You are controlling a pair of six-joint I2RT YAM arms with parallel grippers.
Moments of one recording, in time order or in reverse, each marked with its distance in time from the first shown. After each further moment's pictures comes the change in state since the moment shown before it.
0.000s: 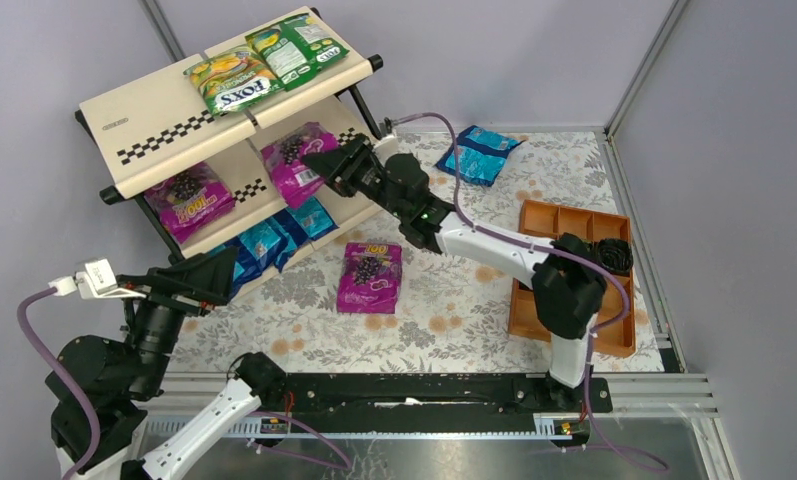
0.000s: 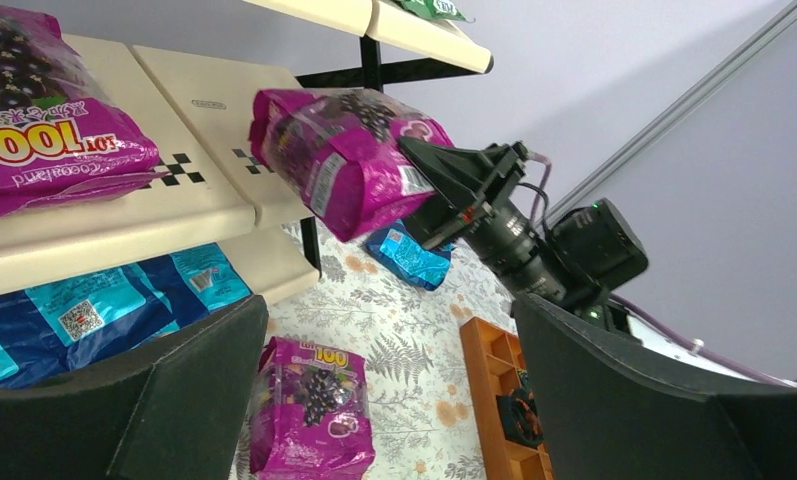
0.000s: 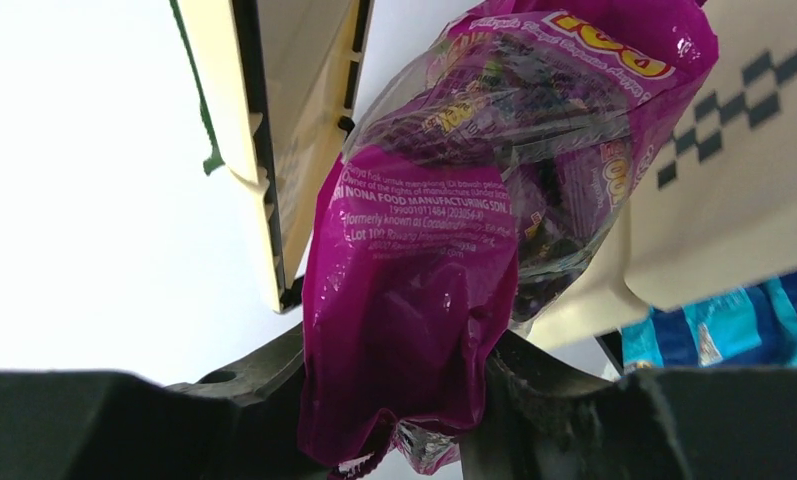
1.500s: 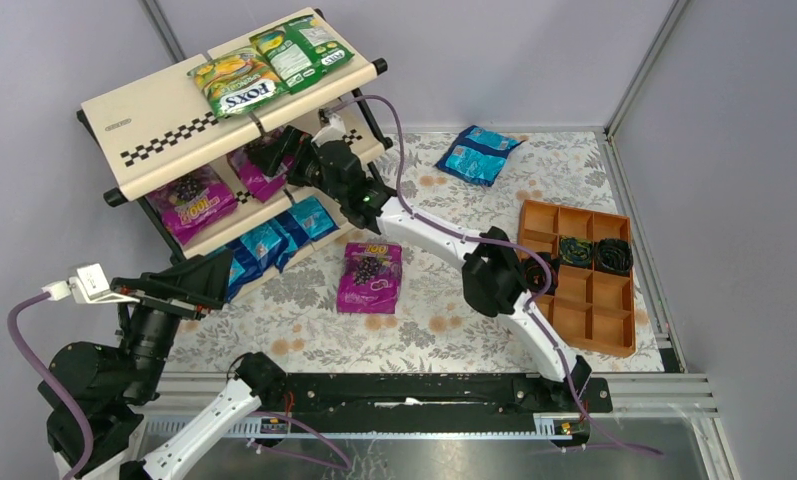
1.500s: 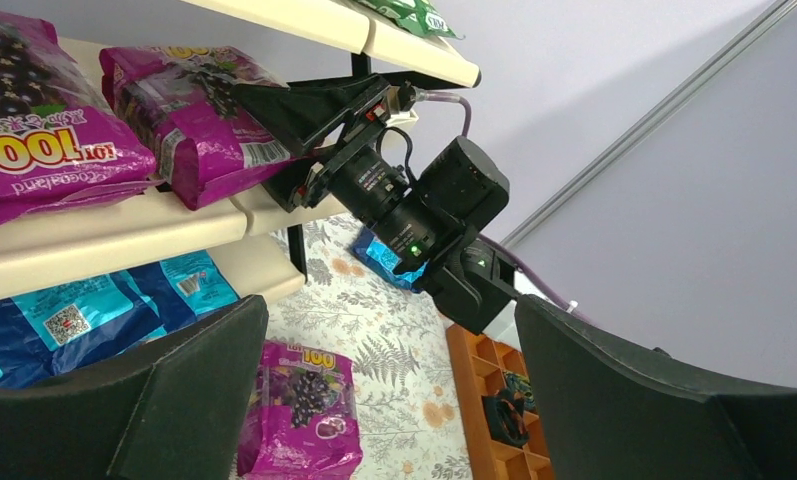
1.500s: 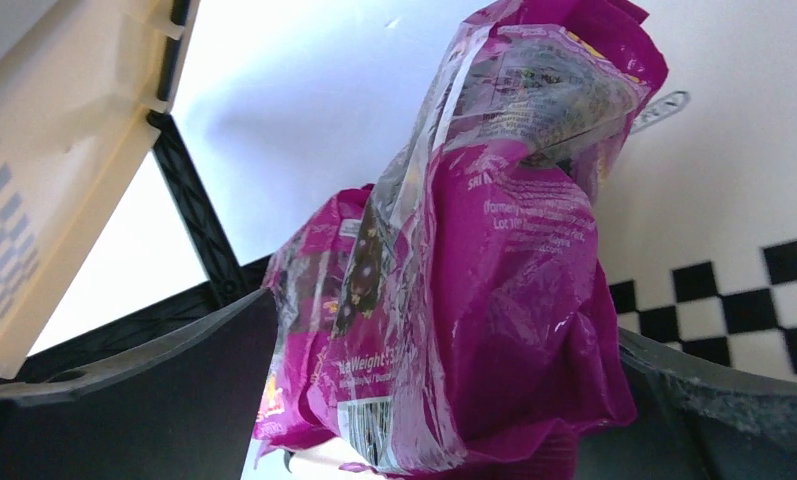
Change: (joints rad) left arm 0.000 -0.016 0.016 0.001 0.015 -0.011; right arm 0.055 0.558 0.779 -0.293 0.069 -0.334
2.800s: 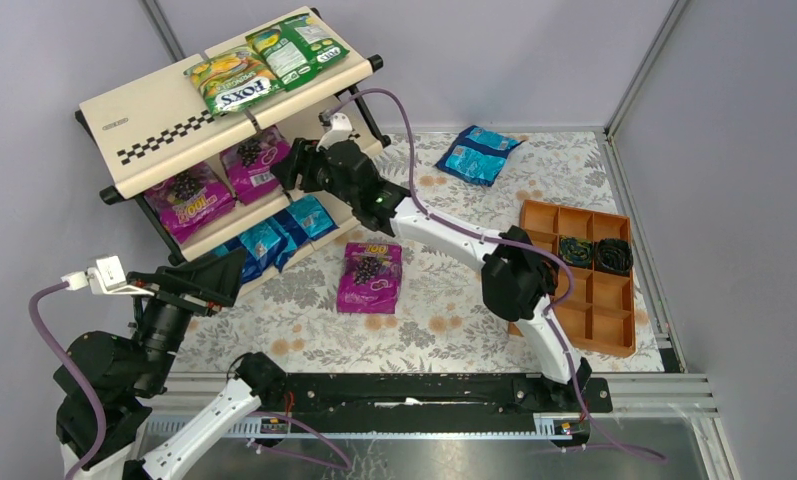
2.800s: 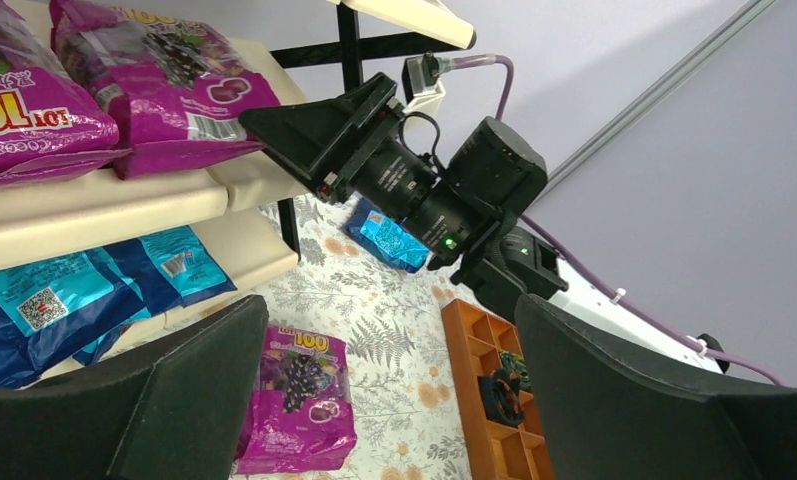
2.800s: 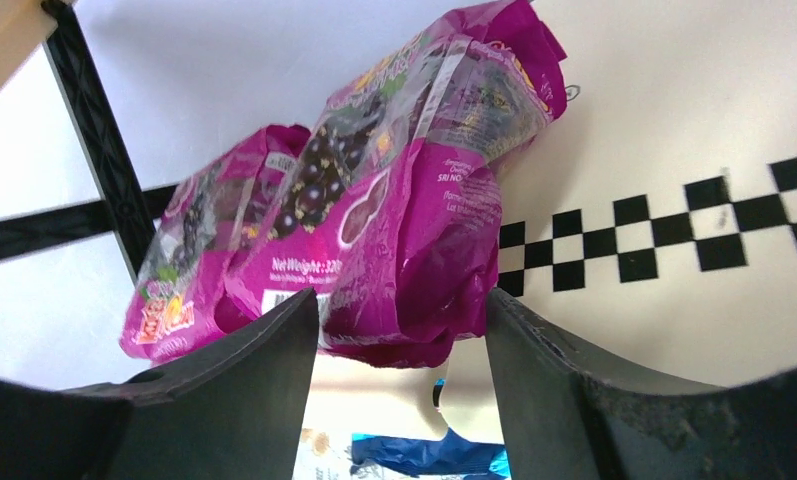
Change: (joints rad) left arm 0.000 0.017 -0.034 0.005 0.037 -0.026; right arm -0.001 -0.193 -0.204 -0.127 0.053 -0.274
